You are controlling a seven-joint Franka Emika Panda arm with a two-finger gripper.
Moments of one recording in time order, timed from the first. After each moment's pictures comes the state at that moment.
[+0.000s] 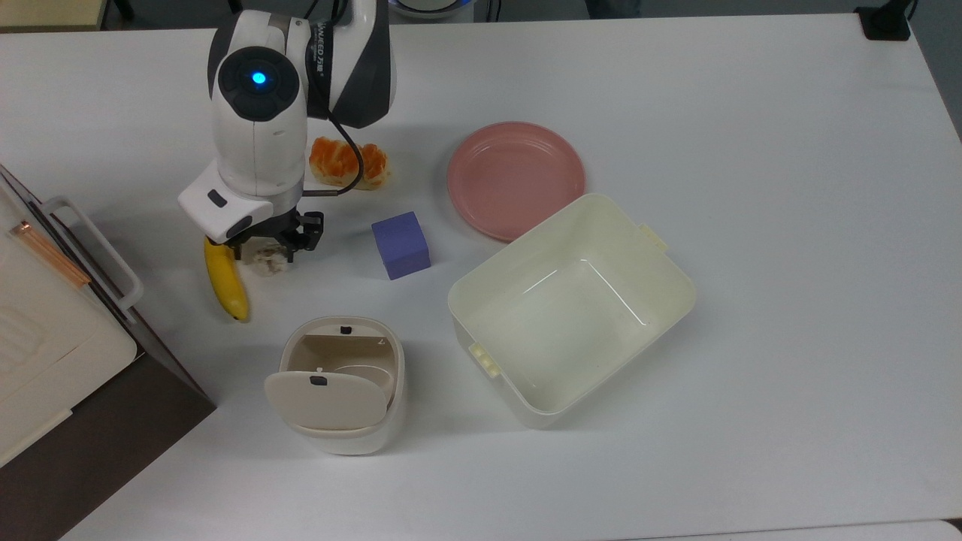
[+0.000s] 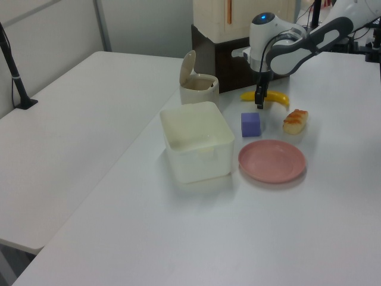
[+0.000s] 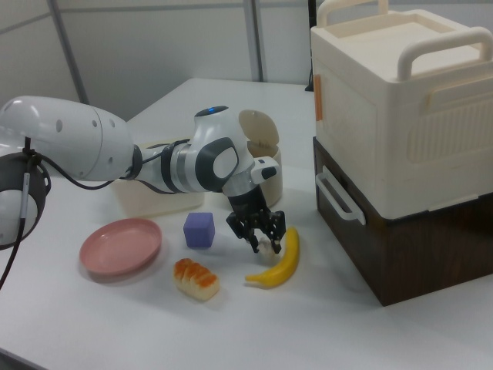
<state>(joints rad) -0.25 0.48 0.05 -1.72 -0.35 2.26 -0.06</state>
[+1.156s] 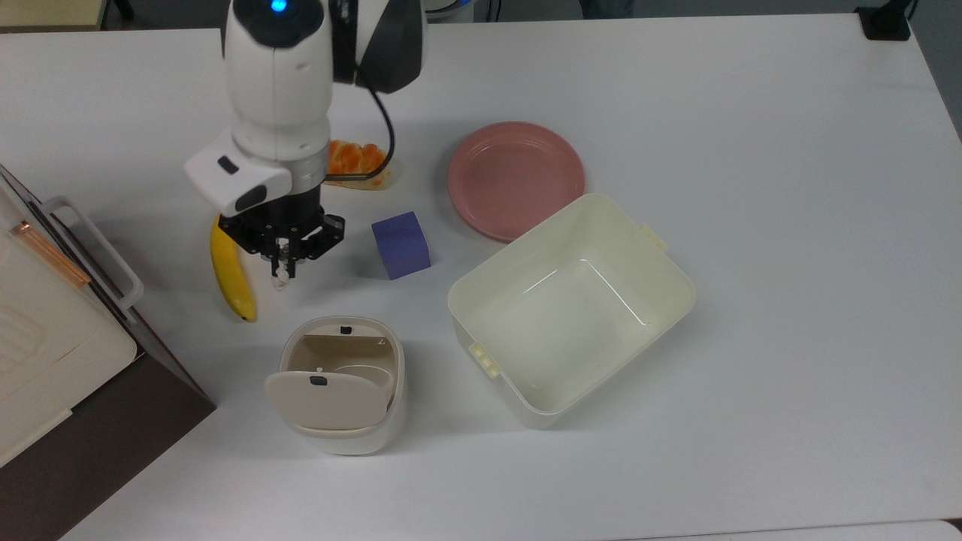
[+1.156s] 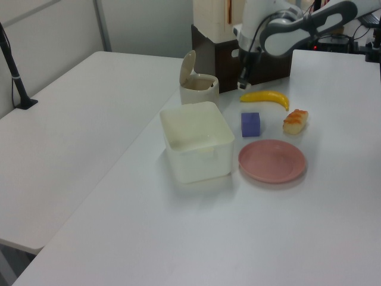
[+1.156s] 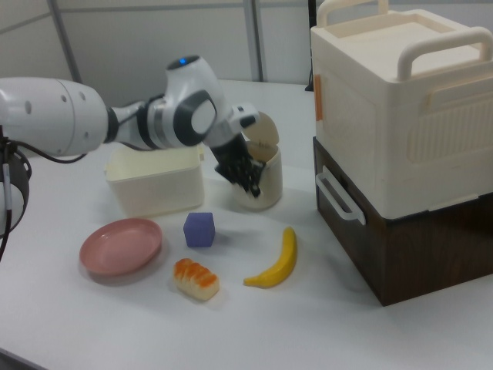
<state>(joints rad) -0.24 0.42 0.14 -1.60 -0.31 2.26 0.04</state>
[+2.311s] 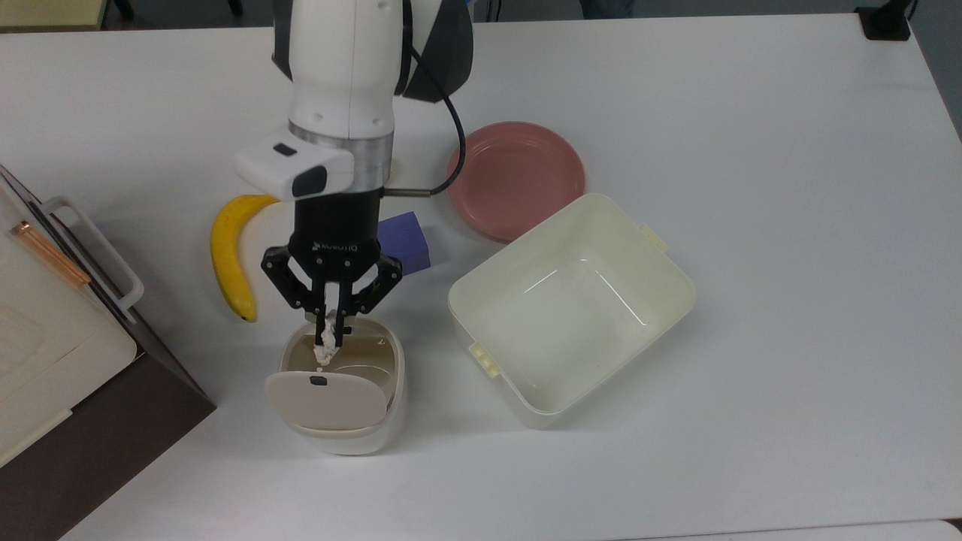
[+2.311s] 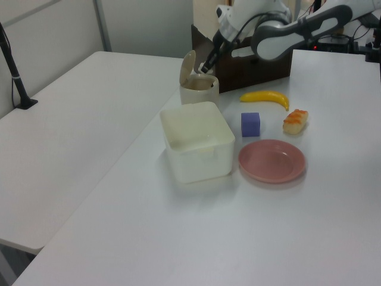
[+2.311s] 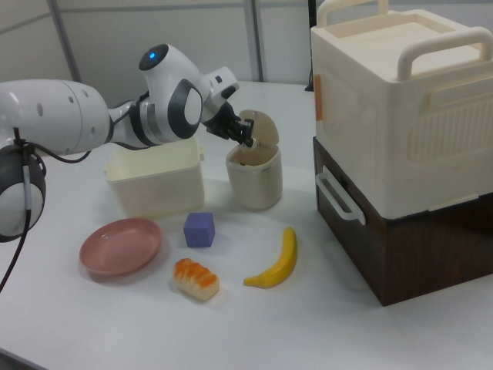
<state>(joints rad) -0.22 0.50 0.21 -1.51 -0.41 2.61 0.17</state>
